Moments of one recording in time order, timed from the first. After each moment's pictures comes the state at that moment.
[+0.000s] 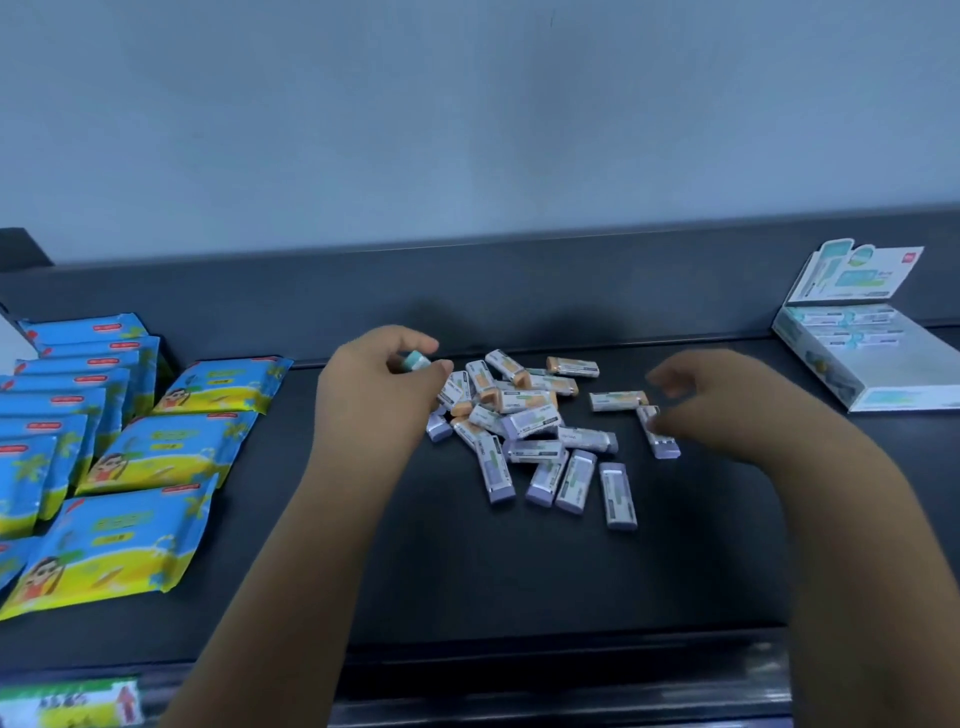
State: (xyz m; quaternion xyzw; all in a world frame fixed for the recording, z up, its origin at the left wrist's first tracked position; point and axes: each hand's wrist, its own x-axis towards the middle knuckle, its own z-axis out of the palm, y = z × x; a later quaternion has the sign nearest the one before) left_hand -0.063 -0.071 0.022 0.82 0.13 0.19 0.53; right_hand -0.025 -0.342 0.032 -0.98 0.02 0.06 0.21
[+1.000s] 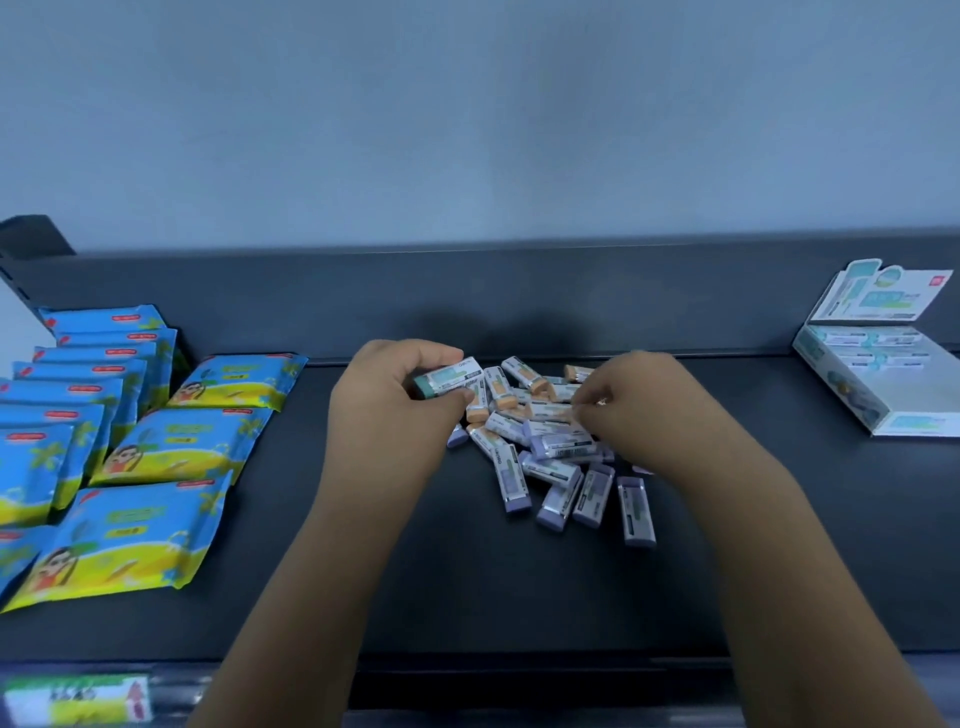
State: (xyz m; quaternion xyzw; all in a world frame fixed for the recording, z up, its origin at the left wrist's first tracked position) left_hand -0.080 -0.070 0.021 0.81 0.08 0.23 0.54; right_hand -0.010 -0.277 0.021 -0.98 -0.11 -0.01 0.16
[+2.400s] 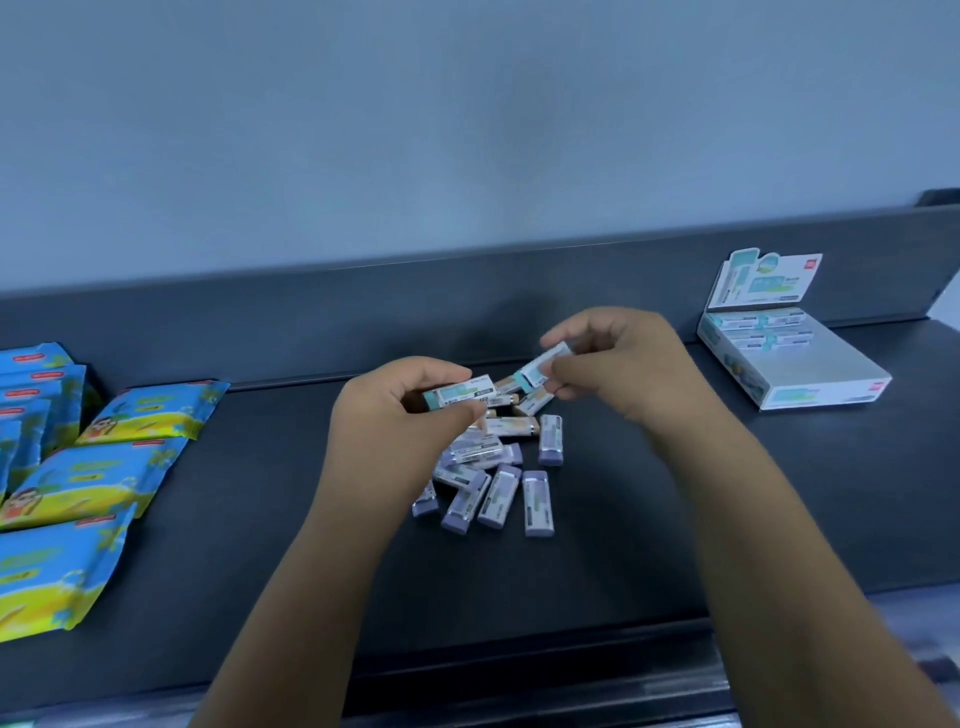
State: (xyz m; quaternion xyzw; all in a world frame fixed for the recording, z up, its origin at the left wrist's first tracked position) left_hand -0.081 -0.142 0.027 0.79 0.03 0.14 0.59; right_hand -0.016 -0.346 0.034 -0.79 -0.05 -0.03 0.61
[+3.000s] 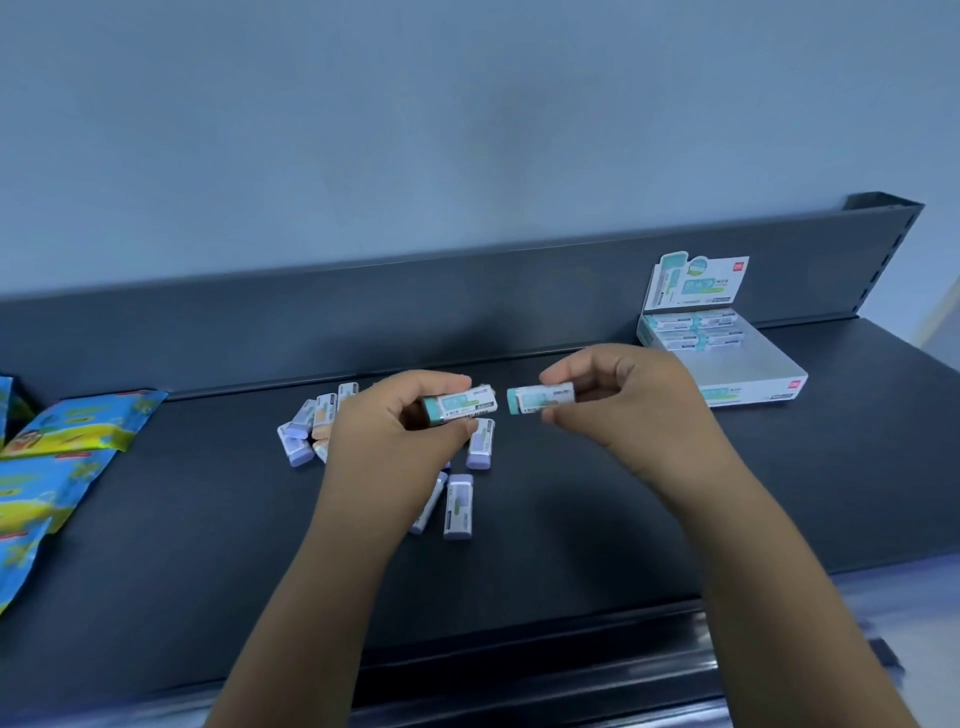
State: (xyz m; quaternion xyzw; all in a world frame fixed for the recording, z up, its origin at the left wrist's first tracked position) left_hand -0.084 -0.204 0.021 0.79 0.02 0.12 0.60; right_hand -0.060 -0.406 0.031 -0.81 -0.03 -0.06 0.58
